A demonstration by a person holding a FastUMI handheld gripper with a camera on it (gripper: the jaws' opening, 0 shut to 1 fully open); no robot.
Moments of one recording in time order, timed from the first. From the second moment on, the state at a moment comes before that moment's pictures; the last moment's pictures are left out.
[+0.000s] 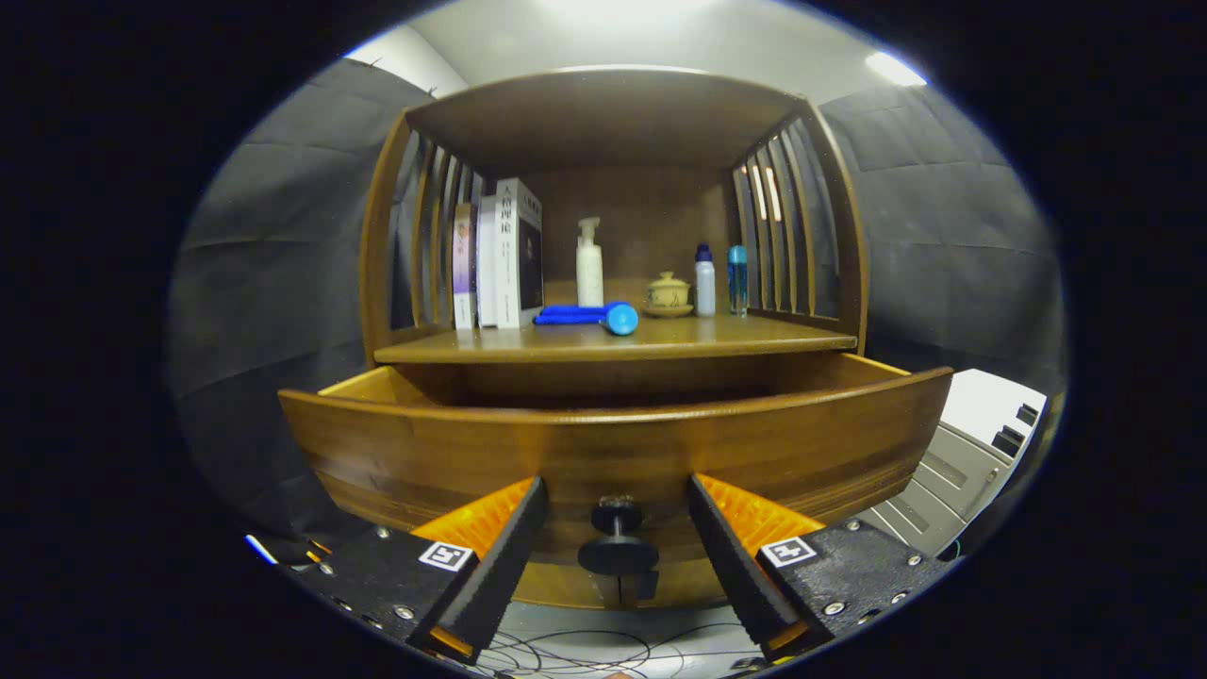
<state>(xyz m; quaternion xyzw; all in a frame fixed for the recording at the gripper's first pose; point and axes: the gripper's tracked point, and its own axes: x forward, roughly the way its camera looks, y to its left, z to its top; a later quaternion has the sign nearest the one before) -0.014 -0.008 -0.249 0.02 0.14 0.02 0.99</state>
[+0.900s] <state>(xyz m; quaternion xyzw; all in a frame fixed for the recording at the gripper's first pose) 0.085 -0.003 -0.269 0.00 0.11 0.03 0.99</state>
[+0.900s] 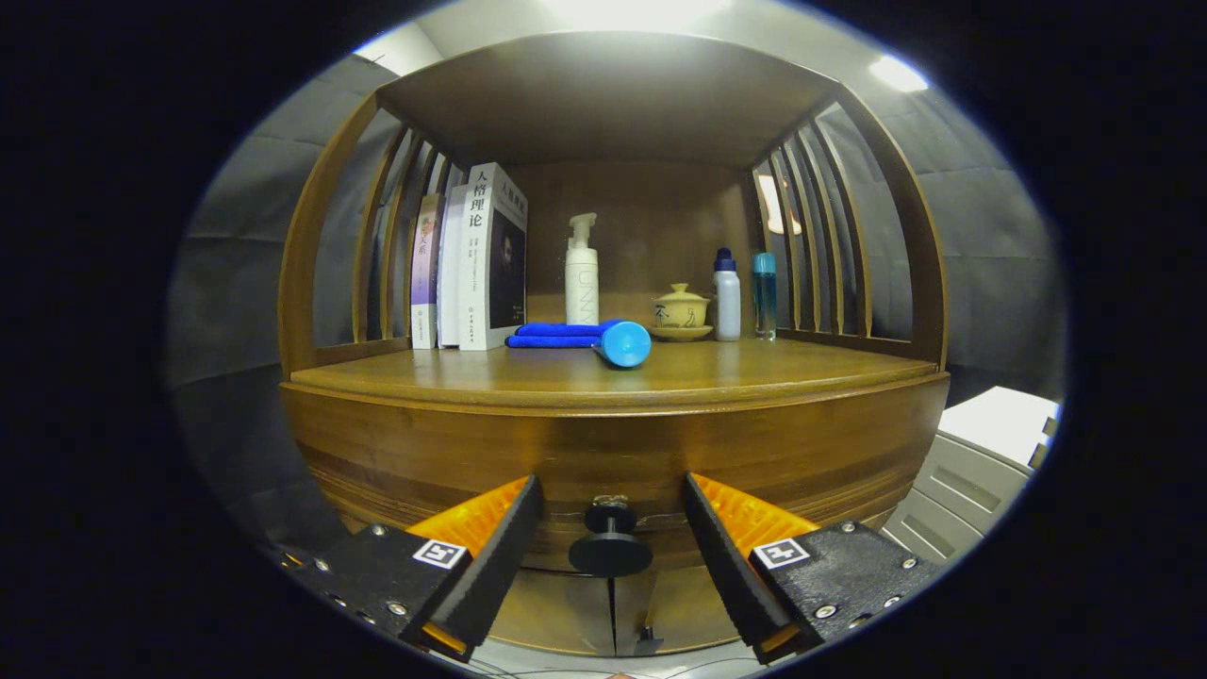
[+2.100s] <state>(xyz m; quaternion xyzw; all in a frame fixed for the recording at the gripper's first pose) 0.022 -0.060 0.031 -0.08 0.01 0.06 0.99</state>
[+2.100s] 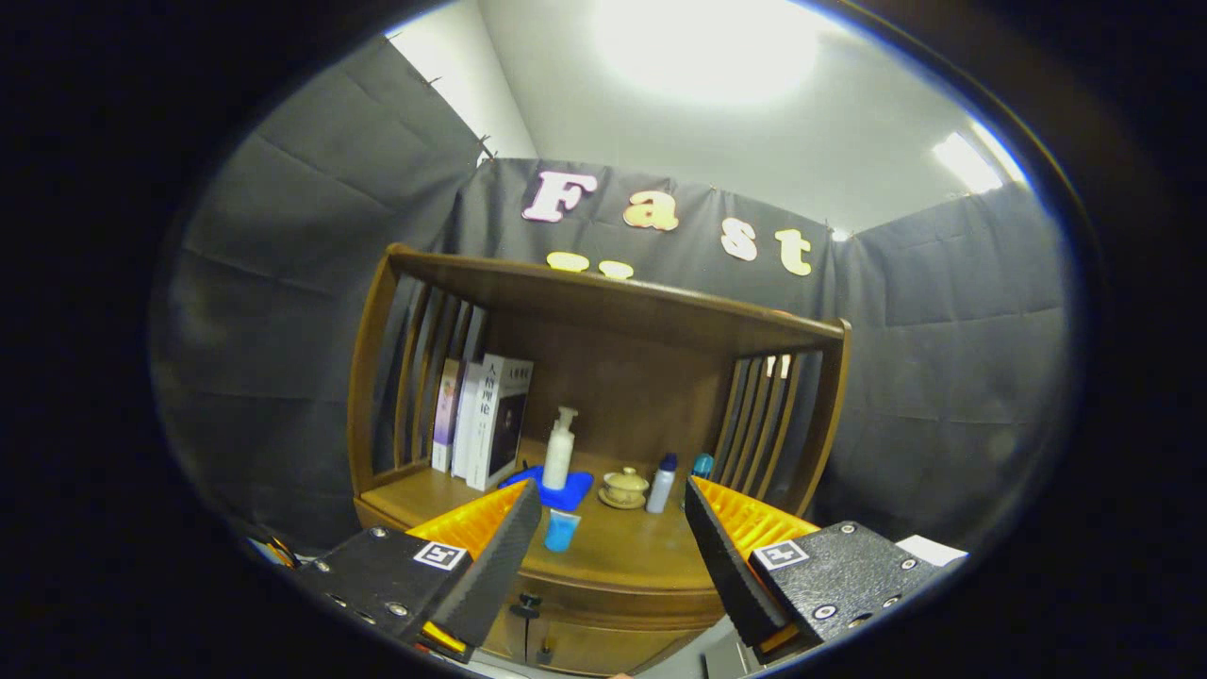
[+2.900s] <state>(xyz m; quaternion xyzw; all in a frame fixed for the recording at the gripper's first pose) 0.030 -0.094 0.007 -0.05 0.03 0.00 1.00</state>
